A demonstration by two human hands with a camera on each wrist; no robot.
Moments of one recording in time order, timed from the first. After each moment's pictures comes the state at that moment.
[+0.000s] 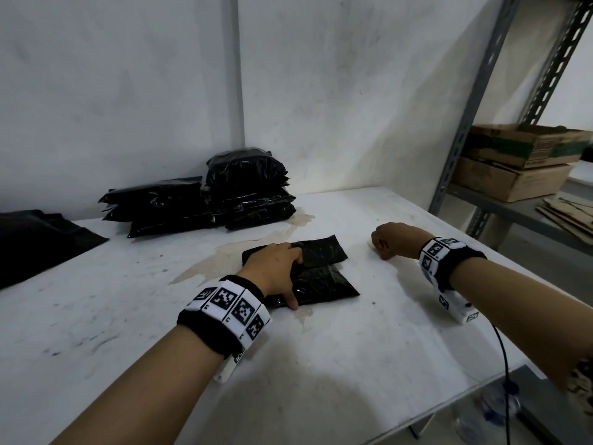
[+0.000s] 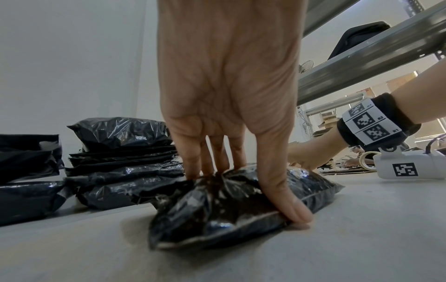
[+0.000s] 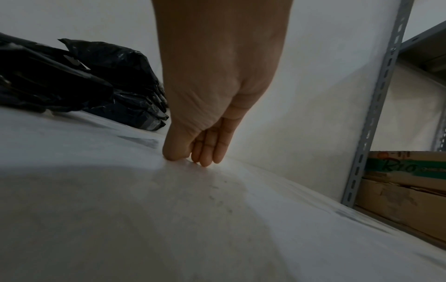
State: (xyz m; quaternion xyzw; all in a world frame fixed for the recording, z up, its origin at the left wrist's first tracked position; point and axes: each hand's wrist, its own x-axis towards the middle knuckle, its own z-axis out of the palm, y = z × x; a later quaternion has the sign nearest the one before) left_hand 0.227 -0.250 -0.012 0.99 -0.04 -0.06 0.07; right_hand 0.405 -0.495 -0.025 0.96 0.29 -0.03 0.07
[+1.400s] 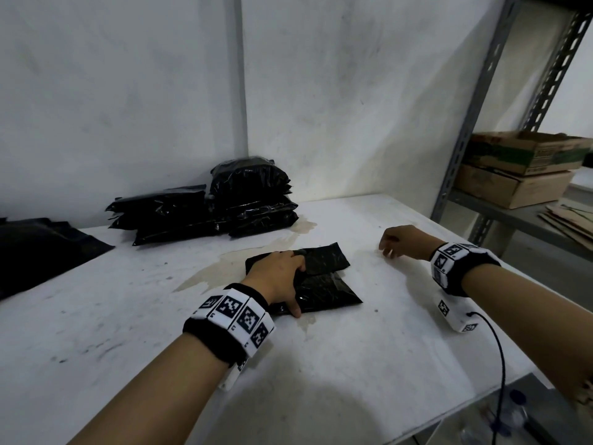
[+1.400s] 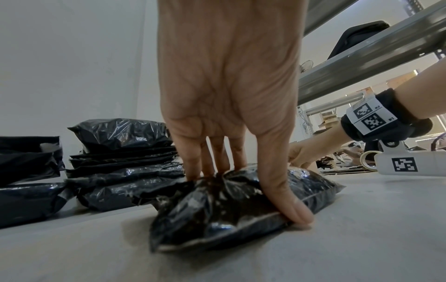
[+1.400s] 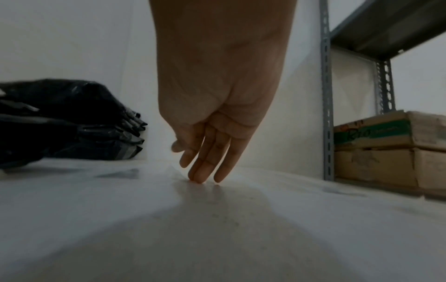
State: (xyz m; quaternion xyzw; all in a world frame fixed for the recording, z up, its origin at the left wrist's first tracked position) left_hand 0.228 -0.251 -0.014 1.00 -0.04 -0.06 0.07; right_hand 0.418 -0.515 -0.027 0.95 0.23 -0.04 -0.18
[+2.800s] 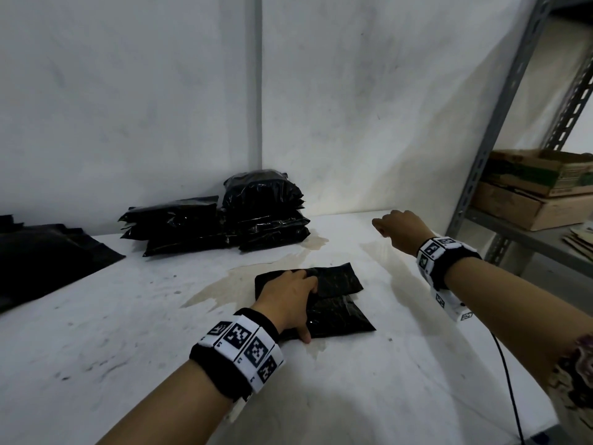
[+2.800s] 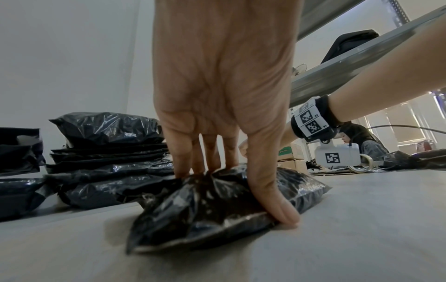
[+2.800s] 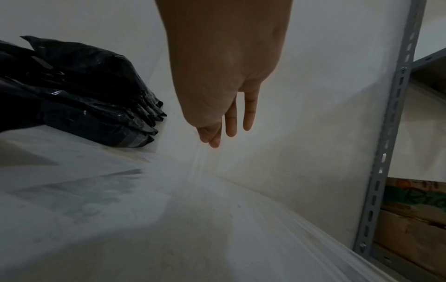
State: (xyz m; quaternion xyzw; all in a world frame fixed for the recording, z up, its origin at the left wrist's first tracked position) left_hand 0.229 -0.253 -0.016 1.00 -0.04 -0.06 0.05; right_hand 0.451 -0.464 0.009 0.91 0.32 0.19 0.20
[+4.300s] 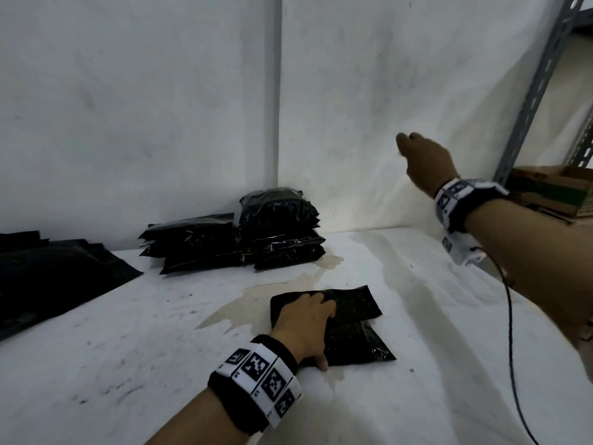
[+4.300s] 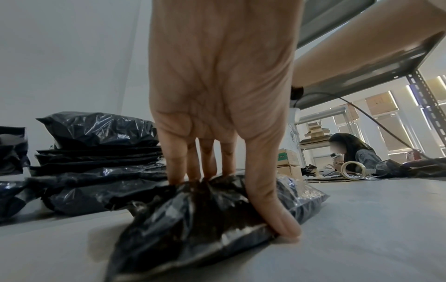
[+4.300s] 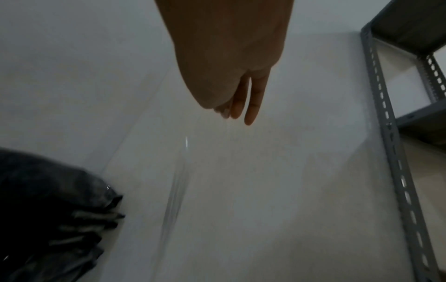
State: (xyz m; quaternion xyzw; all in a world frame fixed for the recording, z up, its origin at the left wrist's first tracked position) left_hand 0.227 -0.253 -0.016 1.00 -0.05 -0.05 0.05; right_hand 0.461 -0.421 0.153 0.88 0.26 0.39 0.00
